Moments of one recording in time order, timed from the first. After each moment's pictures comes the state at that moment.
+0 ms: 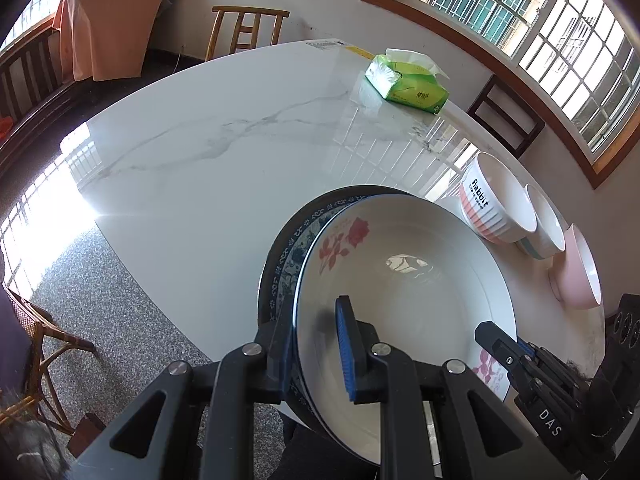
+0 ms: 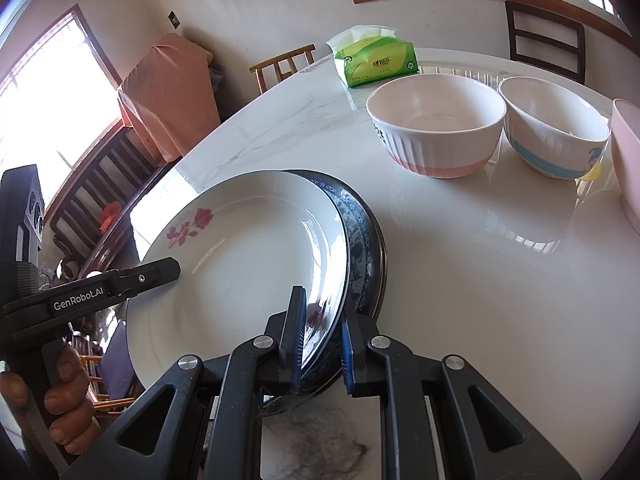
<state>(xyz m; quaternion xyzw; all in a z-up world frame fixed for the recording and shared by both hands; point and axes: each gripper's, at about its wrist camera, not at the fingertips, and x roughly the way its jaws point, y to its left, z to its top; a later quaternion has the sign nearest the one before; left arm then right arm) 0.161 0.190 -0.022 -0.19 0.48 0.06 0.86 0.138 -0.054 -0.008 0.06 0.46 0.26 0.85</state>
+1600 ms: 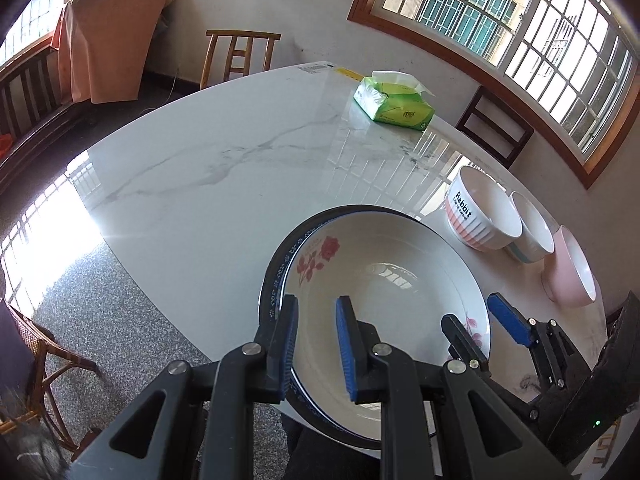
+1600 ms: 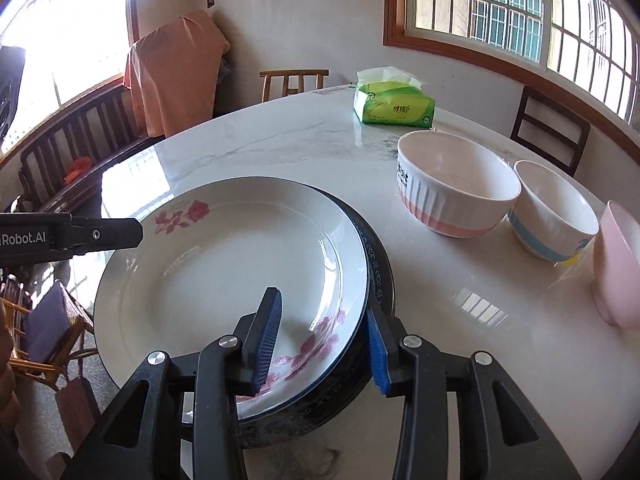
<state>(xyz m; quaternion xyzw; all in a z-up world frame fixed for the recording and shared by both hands) 0.148 0.186 -0.005 -0.17 0.44 0.05 0.88 0.115 -0.008 -0.009 -0.13 0.36 0.21 0.90</state>
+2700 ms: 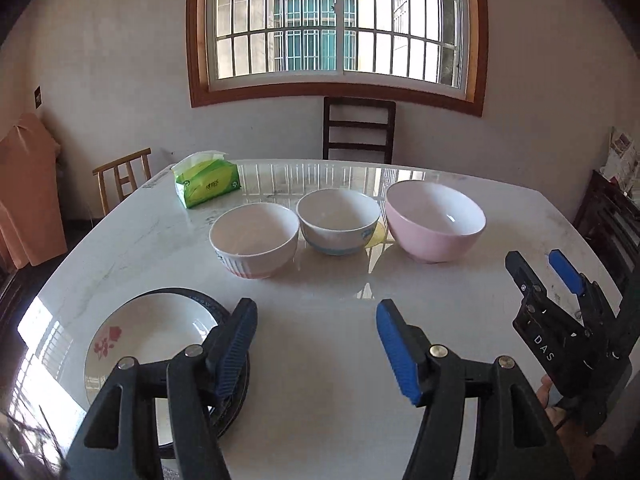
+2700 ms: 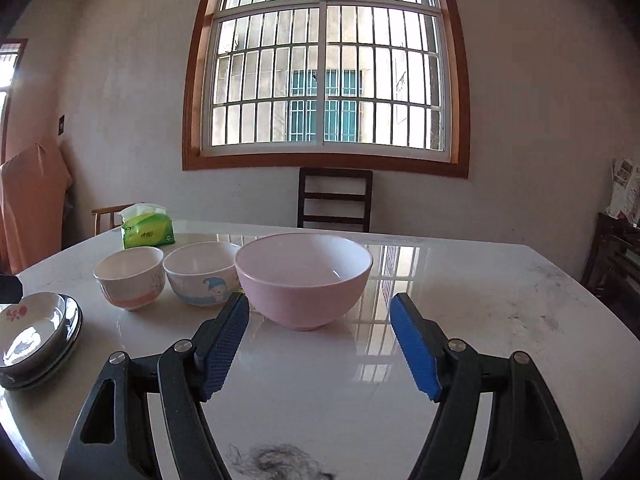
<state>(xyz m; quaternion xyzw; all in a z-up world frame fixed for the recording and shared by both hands) 0.126 -0.054 0.050 0.04 0.32 -0.10 0.94 0.064 -0.271 0.030 0.01 0.15 -0.07 0.99</state>
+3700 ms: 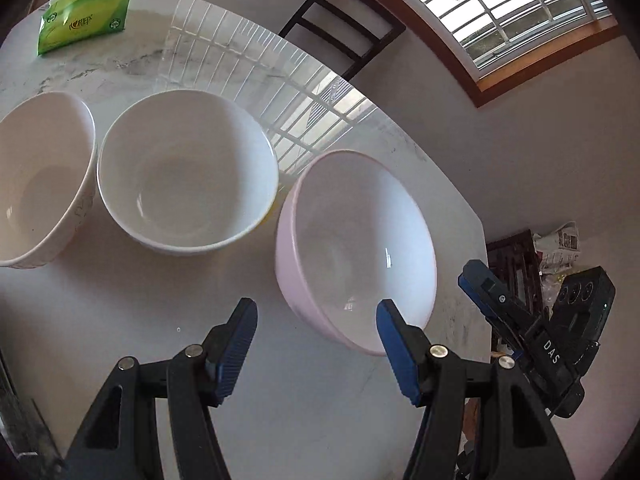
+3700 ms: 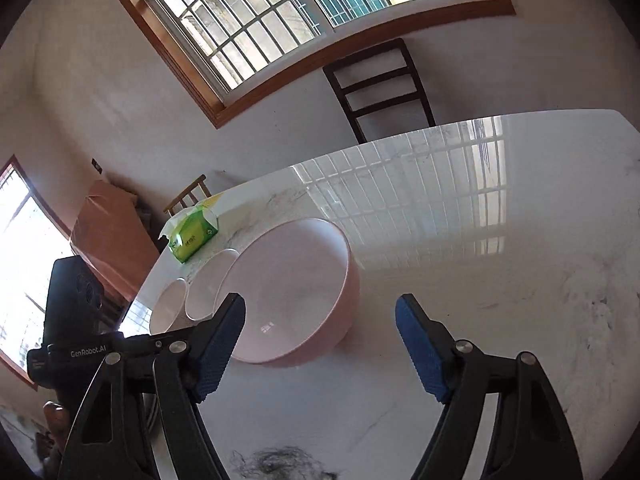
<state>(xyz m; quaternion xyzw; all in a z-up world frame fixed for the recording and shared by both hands) 0.340 -0.132 0.001 -0.23 0.56 -0.21 0.77 0.221 -0.399 0.058 0.22 0.39 0.11 0.88</state>
